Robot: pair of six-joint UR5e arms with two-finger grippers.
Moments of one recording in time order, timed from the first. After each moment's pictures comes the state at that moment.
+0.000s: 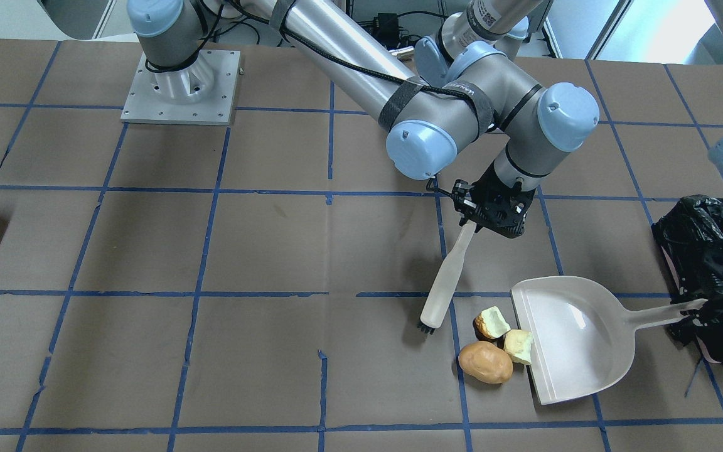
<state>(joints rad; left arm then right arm) -1.00 -2.02 -1.52 -1.13 1.49 2.14 2.37 -0.72 0.87 -1.61 -1.61 1.21</state>
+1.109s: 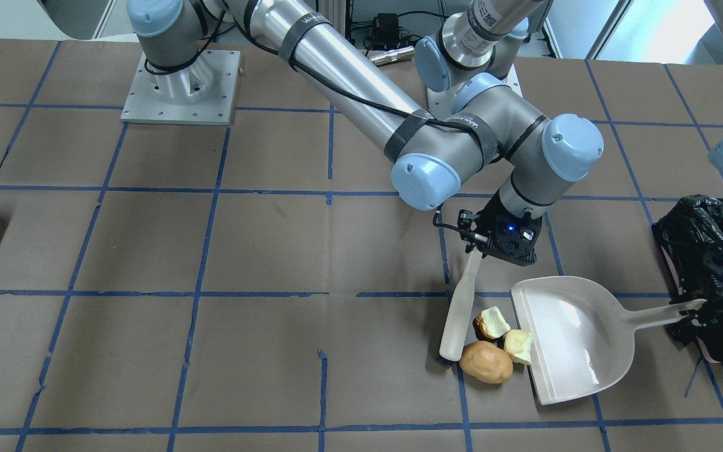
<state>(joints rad) -1.00 -2.03 -1.52 -1.13 1.49 2.13 2.35 -0.63 0.78 -1.64 -1.63 1.07</state>
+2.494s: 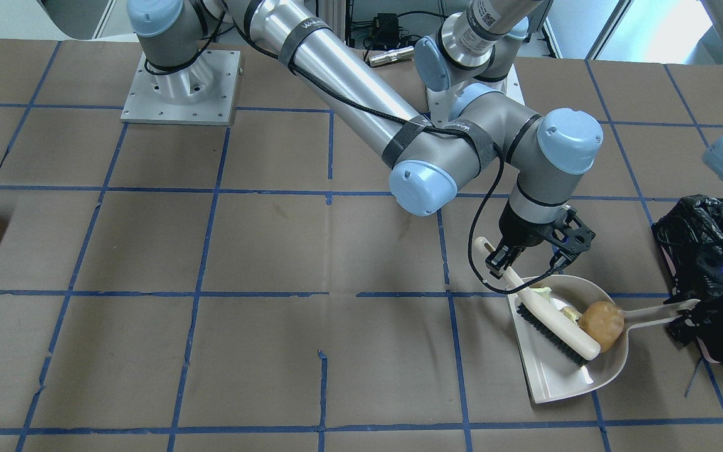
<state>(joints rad) -1.01 -2.02 -1.53 -1.13 1.49 2.13 2.34 -0.63 0.79 -1.87 -1.63 -0.03</state>
